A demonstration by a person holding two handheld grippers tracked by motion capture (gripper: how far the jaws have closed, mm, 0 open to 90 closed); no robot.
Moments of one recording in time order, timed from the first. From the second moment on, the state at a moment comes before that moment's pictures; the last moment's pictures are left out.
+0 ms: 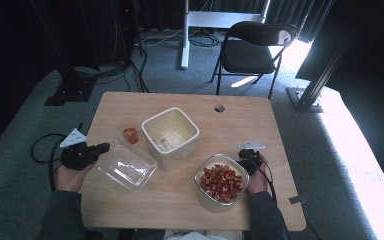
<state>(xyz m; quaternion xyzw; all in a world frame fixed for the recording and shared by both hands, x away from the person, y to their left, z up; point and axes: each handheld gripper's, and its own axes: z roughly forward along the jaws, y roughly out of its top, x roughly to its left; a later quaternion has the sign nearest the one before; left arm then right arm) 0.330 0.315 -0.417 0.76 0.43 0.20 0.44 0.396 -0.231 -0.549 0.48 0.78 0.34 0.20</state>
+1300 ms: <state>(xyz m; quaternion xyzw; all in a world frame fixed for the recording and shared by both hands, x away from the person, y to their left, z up) 0.404 0.256 -0.330 0.73 0.46 0.25 0.45 0.397 -0.231 -0.549 0.48 0.78 0.34 0.20</state>
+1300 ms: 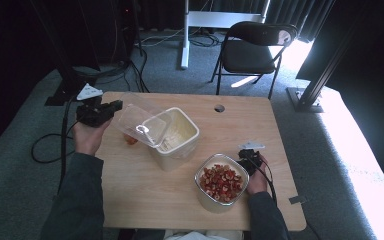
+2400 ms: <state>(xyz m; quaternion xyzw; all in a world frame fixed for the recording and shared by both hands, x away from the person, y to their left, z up) 0.422 0.207 -0.354 0.75 0.44 0.25 0.43 0.396 -0.231 -0.549 0.48 0.78 0.34 0.20</state>
